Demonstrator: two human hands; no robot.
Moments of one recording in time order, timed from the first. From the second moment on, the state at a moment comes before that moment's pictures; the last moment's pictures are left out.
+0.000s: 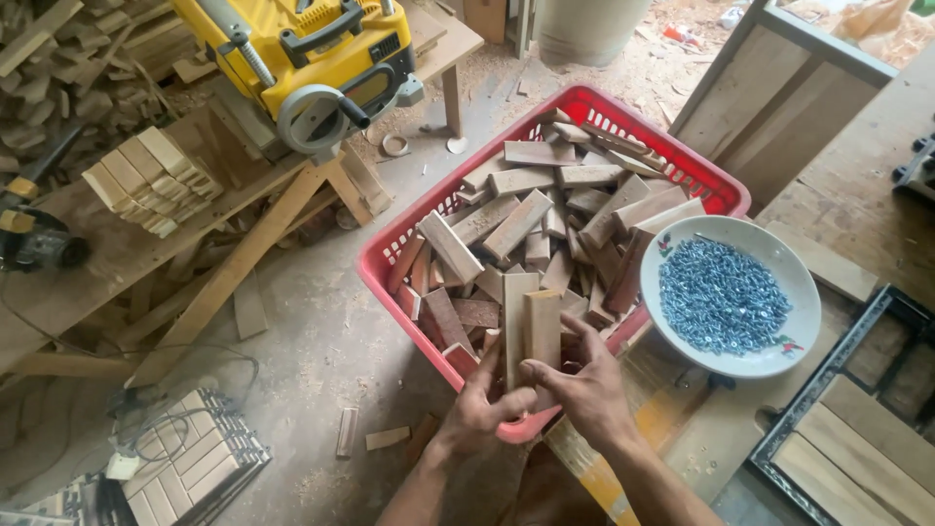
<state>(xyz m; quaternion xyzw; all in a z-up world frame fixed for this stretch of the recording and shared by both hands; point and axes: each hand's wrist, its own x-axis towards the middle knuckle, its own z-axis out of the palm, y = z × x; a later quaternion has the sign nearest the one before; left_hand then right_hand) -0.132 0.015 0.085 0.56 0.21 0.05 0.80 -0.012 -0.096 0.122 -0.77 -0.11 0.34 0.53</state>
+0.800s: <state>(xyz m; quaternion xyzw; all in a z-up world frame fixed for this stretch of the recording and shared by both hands) 0.013 -0.151 0.096 0.66 0.03 -0.02 0.75 0.093 -0.443 0.162 -0.85 0.19 0.05 0.49</state>
